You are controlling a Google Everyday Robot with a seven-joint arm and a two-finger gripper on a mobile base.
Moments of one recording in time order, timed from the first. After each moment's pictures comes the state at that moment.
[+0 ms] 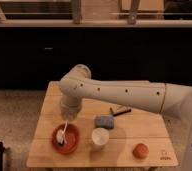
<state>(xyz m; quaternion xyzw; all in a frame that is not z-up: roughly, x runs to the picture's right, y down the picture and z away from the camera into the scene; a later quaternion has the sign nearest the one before) -0.130 0.127 0.675 -0.16 -0.33 -0.60 0.71</state>
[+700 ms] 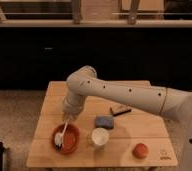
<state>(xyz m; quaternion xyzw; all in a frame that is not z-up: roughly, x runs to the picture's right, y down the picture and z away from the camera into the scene) -0.130 0.139 0.684 -0.17 -0.40 -0.57 0.70</state>
